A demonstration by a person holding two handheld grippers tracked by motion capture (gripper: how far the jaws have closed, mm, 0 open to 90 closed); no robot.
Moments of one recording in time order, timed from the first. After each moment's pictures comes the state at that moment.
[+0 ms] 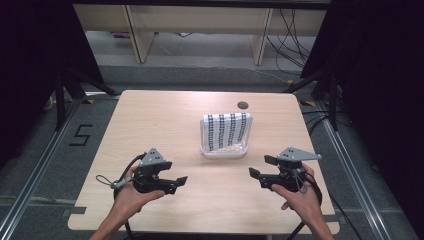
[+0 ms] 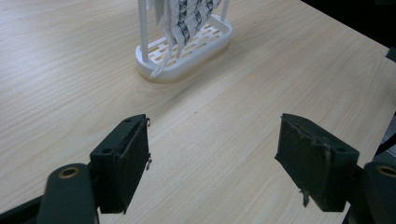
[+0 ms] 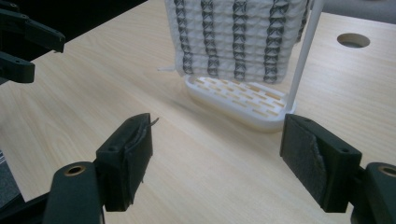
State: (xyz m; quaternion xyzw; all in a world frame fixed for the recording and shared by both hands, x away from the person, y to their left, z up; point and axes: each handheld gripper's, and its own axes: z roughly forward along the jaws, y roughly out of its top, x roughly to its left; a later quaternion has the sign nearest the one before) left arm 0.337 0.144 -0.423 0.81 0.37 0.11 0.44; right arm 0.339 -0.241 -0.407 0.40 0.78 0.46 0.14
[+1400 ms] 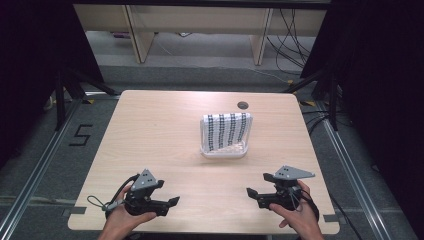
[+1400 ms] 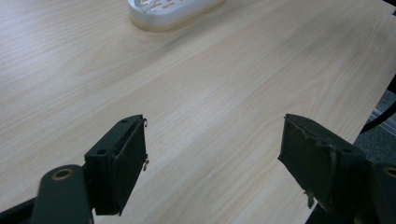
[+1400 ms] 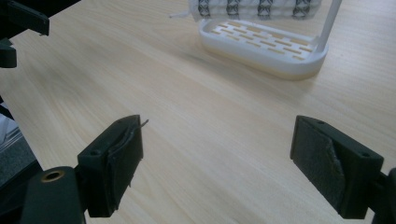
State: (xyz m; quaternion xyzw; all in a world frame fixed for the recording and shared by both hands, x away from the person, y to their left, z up) left arm 0.298 0.165 -0.458 0.82 0.36 0.11 0.42; right arm 0.313 -0.240 -0.448 0.41 0.79 0.44 0.10
